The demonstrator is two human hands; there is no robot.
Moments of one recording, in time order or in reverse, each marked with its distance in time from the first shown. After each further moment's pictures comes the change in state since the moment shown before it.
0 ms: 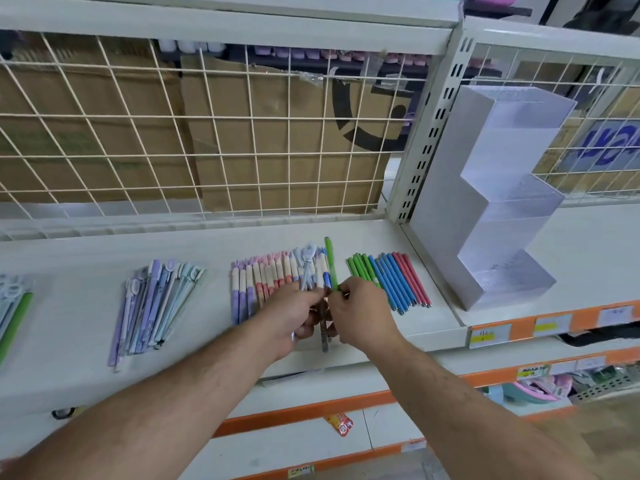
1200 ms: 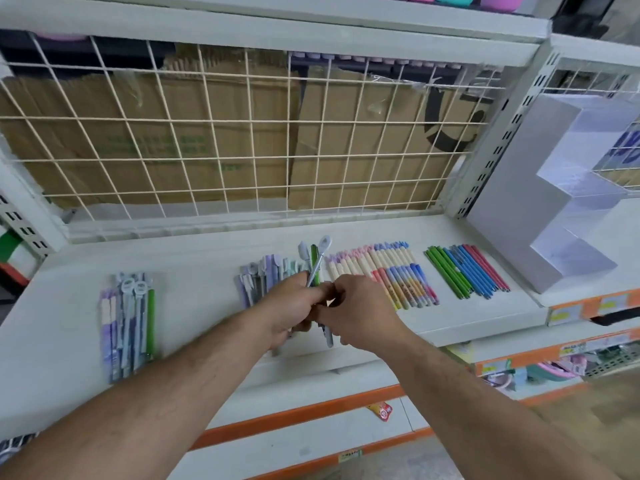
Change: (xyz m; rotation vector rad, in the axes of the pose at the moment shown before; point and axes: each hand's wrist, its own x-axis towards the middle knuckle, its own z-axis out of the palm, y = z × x) left_hand -0.041 0.030 -0.196 0.288 -0.164 0.107; right_hand -0.055 -0.142 0.128 -0.034 -0.117 -0.023
